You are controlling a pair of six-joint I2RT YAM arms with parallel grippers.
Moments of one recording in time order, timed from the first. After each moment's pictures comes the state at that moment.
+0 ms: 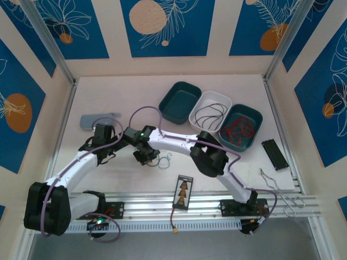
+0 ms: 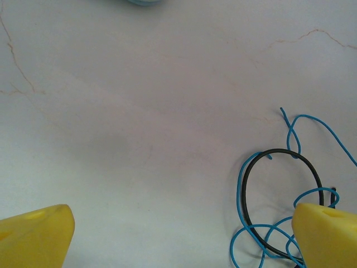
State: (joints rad) left arm -0.19 1.13 0.56 -0.34 -0.03 -0.66; right arm 1.10 2.28 1.88 -1.02 0.00 0.47
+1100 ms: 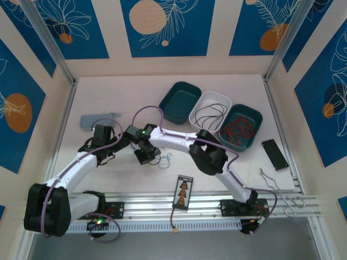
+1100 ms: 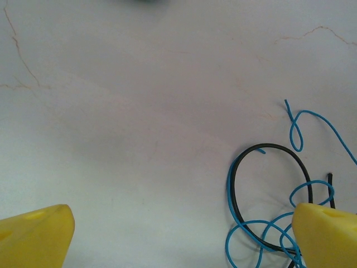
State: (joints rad) left arm -0.18 1.12 0.55 -0.34 -0.02 -0.66; right arm 1.06 2.25 1.83 -0.97 -0.09 0.49
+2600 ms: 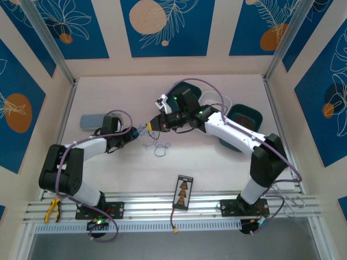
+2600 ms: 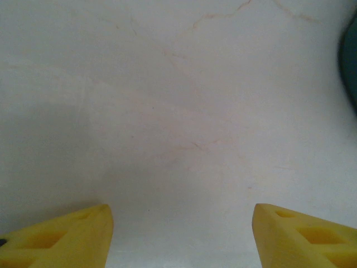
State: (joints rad) left arm -0.18 1.54 0.66 -0.03 0.26 -0.62; right arm 0.70 1.63 1.37 -0.36 -0.81 0.71
